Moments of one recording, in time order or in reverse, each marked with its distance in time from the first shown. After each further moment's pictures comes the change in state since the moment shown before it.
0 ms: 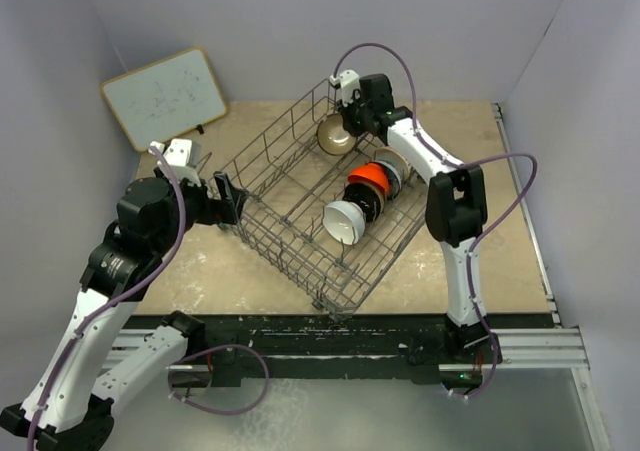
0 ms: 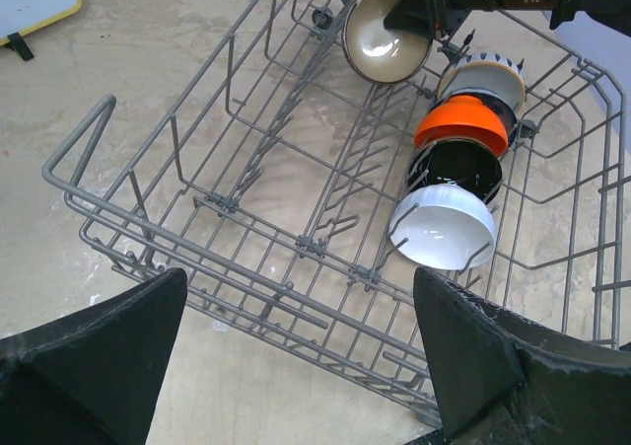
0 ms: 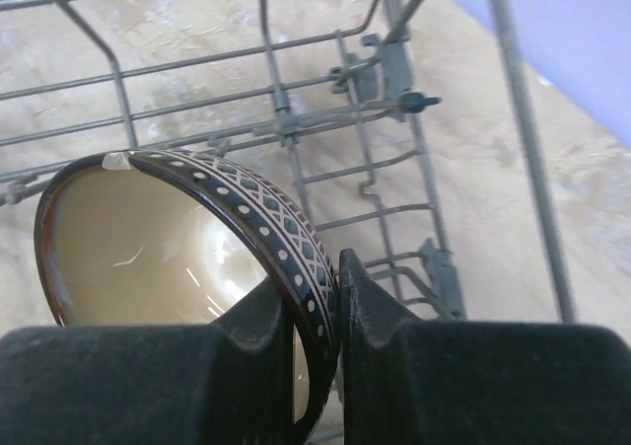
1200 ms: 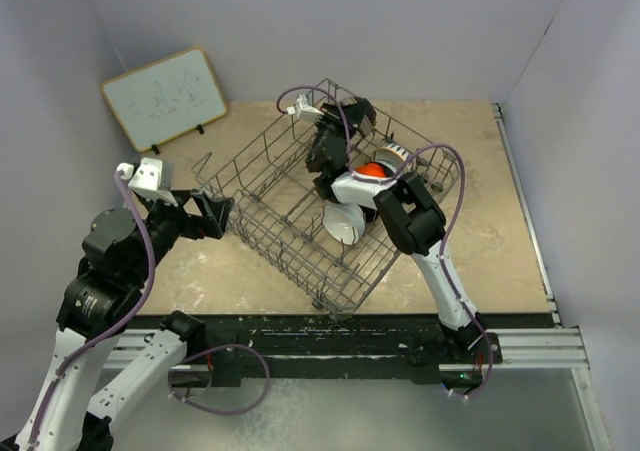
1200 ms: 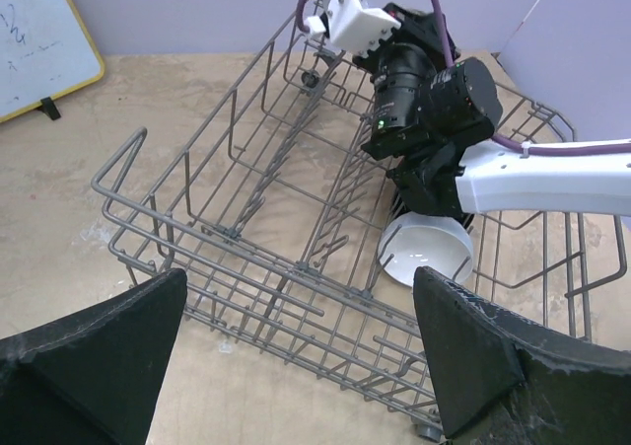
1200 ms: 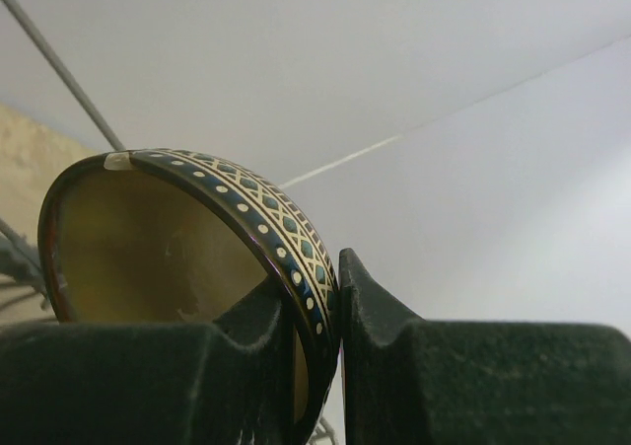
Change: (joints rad) left arm 0.000 -0.162 -0.020 0.005 -0.003 0.026; right arm 0.322 0.124 -0.293 1.617 1.207 -1.425
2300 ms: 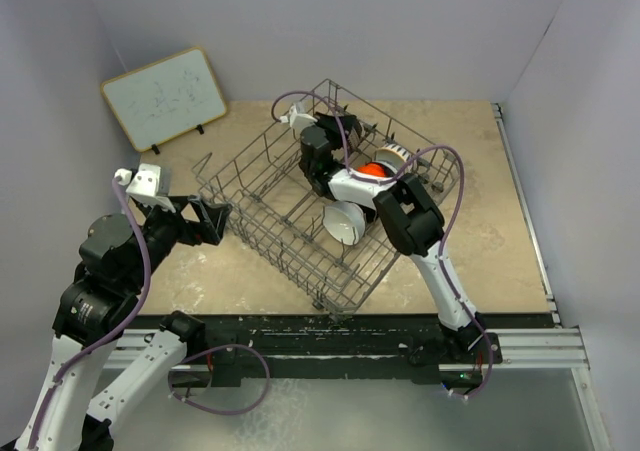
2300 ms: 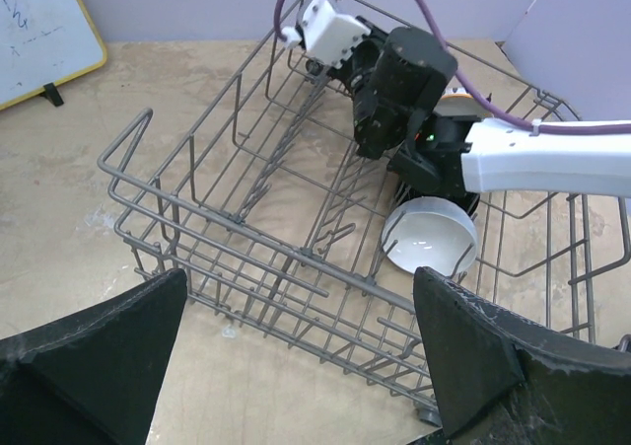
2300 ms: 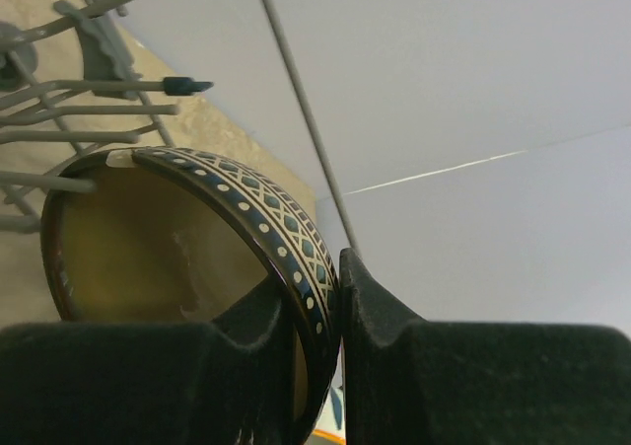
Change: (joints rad) left arm 0.000 -0.035 0.000 -0.047 -0.001 0.000; right arm 0.000 -0.005 0.045 -0.574 0.028 0.464
